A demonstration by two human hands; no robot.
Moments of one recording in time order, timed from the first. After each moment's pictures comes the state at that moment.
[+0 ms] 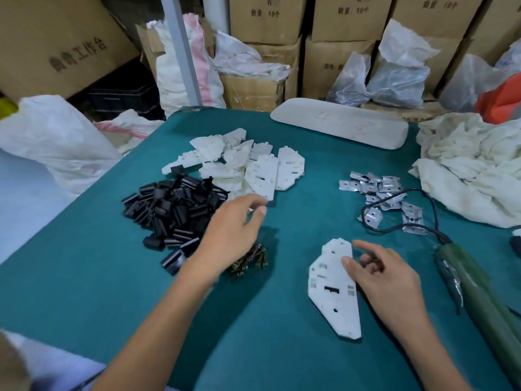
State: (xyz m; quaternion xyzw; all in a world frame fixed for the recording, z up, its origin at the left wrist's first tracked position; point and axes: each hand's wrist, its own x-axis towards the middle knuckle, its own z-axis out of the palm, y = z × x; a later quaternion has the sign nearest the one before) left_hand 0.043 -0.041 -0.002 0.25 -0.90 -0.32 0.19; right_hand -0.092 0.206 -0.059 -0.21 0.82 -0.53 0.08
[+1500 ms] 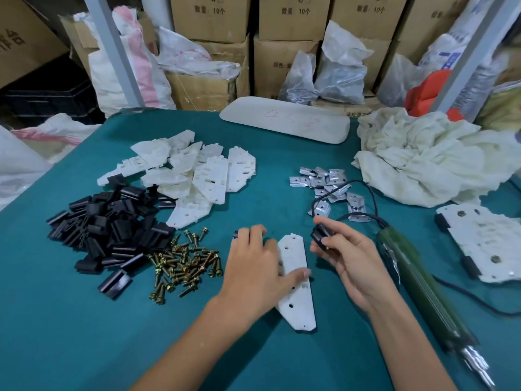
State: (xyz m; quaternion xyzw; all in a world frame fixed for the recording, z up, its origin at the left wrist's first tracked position) left_hand -0.002 0.060 -0.041 0.19 -0.97 -0.12 0.09; right_hand -0.115 0.207 -0.032 -0.08 0.58 -0.77 0.26
